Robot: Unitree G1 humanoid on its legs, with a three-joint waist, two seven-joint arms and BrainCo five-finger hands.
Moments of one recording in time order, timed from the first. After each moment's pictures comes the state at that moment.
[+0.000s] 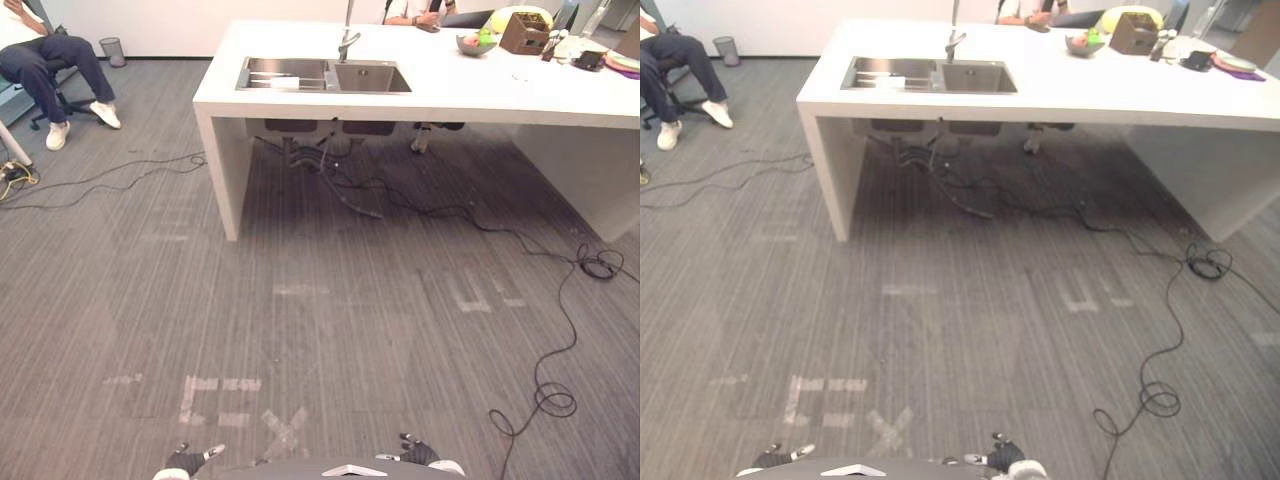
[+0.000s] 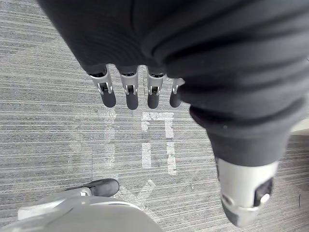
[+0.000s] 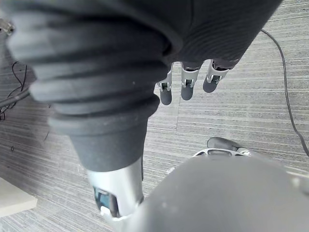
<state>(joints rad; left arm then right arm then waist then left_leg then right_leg) 0.11 0.14 0.00 1.11 0.00 0.02 0.10 0.07 -0.14 -0.10 1.12 -0.19 -0.07 0.11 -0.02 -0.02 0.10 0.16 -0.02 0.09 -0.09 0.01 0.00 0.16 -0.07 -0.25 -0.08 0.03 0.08</state>
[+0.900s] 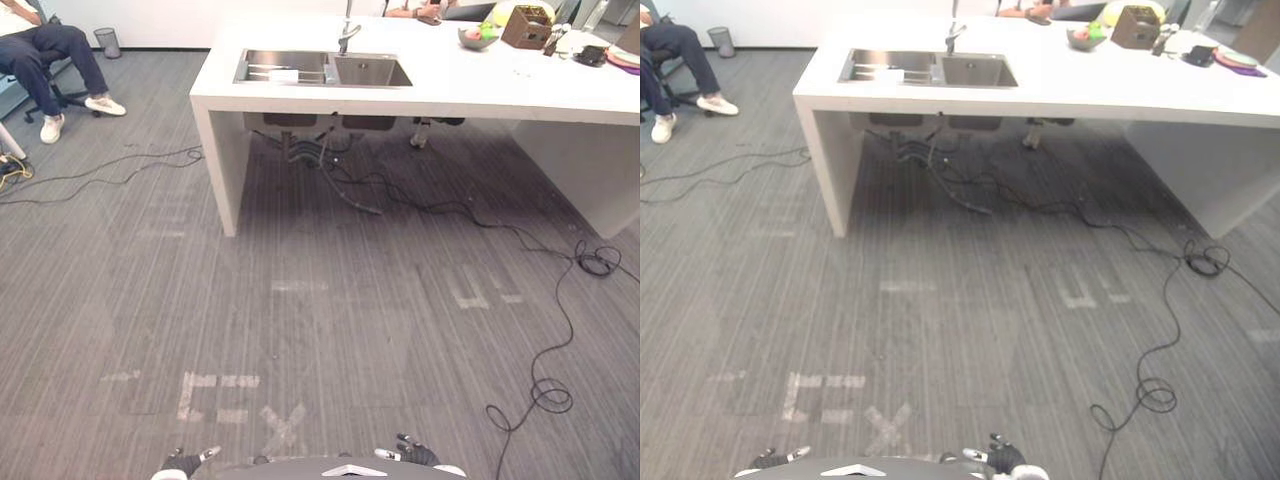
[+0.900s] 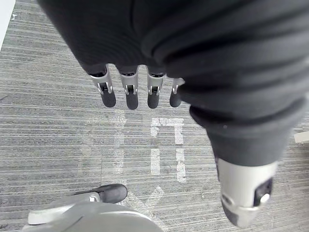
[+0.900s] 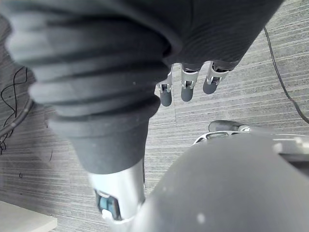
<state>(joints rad) 0.11 0.14 0.01 1.11 -0.02 0.06 0.15 0.09 -0.14 -0.10 1.12 0.01 -0.08 0.17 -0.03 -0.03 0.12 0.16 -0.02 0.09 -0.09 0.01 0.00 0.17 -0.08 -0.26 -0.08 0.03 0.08</state>
